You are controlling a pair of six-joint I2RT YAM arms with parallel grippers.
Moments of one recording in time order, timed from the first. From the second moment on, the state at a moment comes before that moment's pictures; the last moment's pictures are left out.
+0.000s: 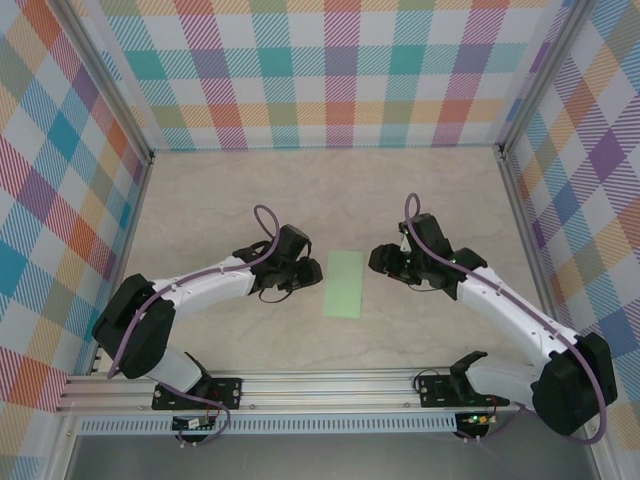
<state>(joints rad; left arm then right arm) -0.72 1.52 0.91 -0.37 0.10 -0.92 0.53 1.14 0.80 -0.55 -0.18 0.76</state>
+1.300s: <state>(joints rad) -0.70 1.72 0.97 -0.25 0.19 -1.00 0.49 1.67 0.83 -0.33 -0.51 0.73</state>
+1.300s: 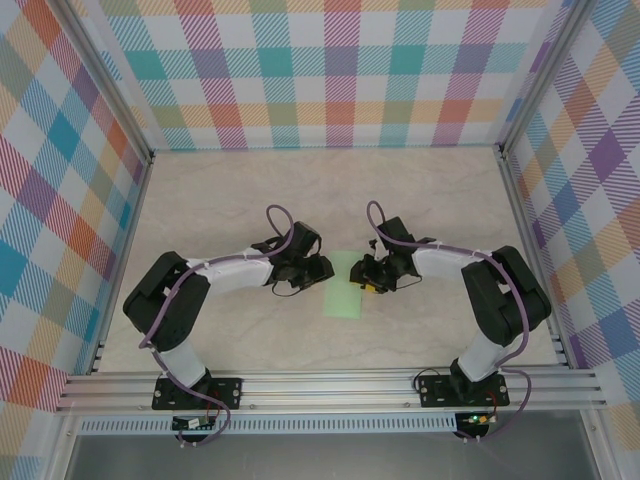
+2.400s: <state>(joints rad) -0.70 1.80 0.97 -0.17 0.28 -1.00 0.47 1.69 0.81 -0.29 -0.55 0.73</state>
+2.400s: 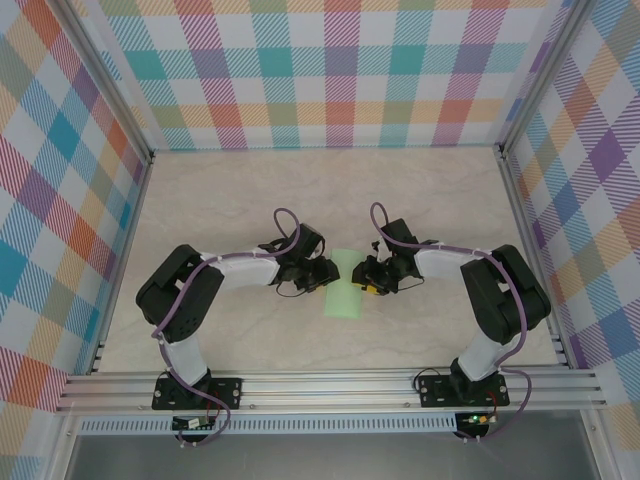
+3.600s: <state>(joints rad) -0.66 1.81 0.94 0.05 0.42 -1.03 0.46 1.69 0.80 -0.27 -0.57 0.73</state>
